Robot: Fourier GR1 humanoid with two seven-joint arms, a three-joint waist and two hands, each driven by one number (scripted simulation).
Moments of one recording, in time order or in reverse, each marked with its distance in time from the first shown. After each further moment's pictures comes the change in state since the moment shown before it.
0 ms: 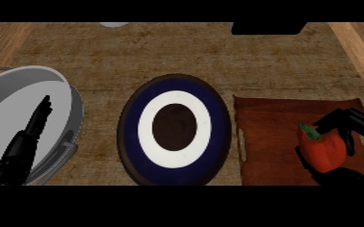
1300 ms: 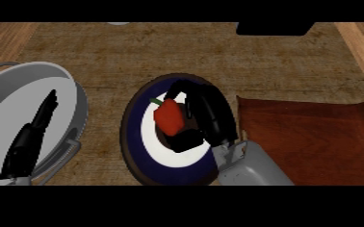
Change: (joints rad) left arm -0.054 -0.032 0.018 0.025 -0.037 -0.035 0.012; right arm -0.566 0.431 0.520 0.535 0.207 -0.116 0.545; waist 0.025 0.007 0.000
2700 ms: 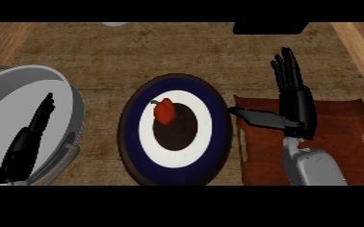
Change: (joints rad) left arm 0.019 -0.020 0.034 0.001 -0.022 -0.013 -0.019; right arm 0.240 -0.138 -0.392 -0.004 -0.711 -0.201 -0.537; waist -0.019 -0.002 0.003
